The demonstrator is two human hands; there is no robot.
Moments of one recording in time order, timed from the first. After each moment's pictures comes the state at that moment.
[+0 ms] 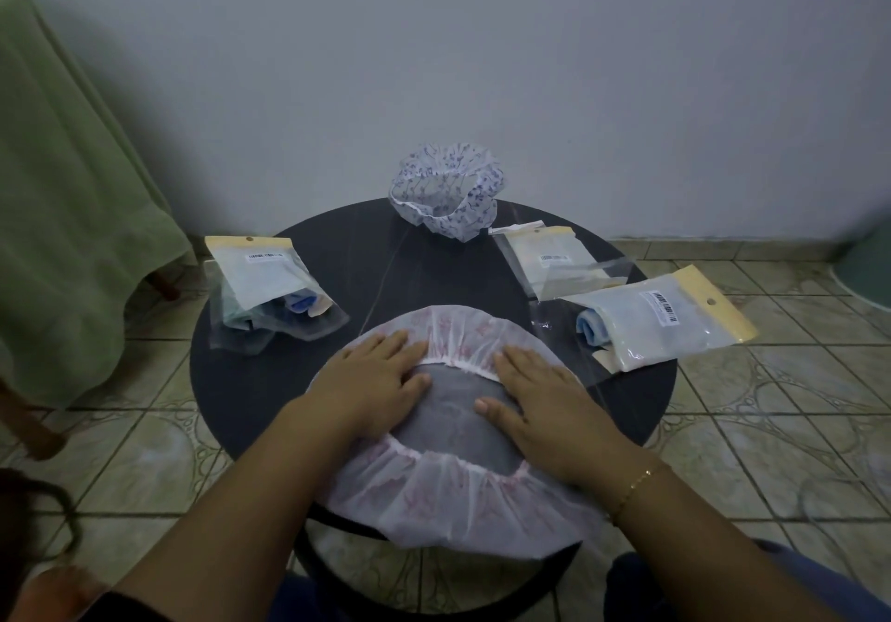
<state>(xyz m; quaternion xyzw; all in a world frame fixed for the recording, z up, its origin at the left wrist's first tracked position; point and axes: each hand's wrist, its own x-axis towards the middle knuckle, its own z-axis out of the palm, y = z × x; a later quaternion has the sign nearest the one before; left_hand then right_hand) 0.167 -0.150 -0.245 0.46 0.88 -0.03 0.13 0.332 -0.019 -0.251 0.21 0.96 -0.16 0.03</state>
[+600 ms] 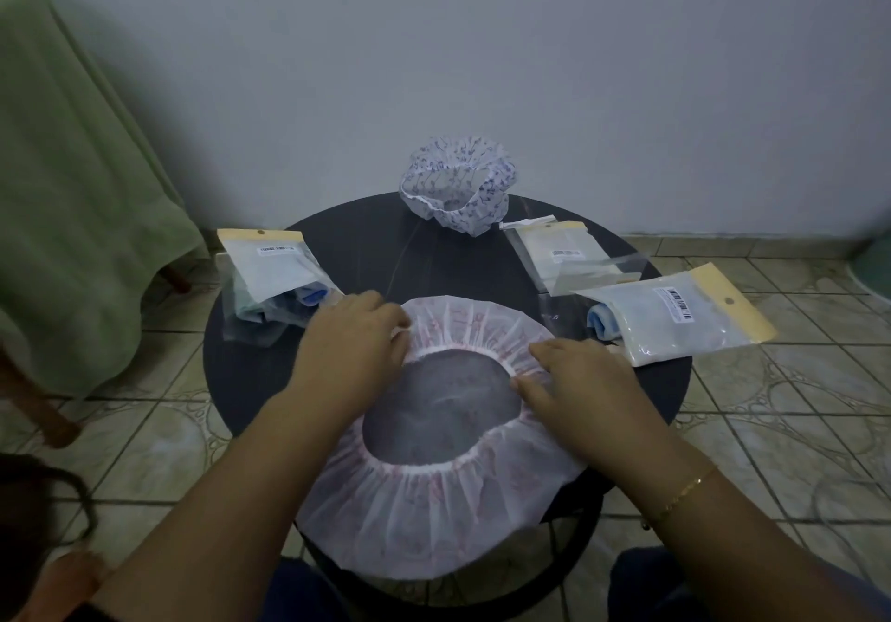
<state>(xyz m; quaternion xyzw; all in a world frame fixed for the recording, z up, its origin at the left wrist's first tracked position) 0.164 -0.165 -0.227 0.46 0.87 0.10 -0.16 0.338 -0.029 -0.216 0.29 0.95 -0.07 -0.05</state>
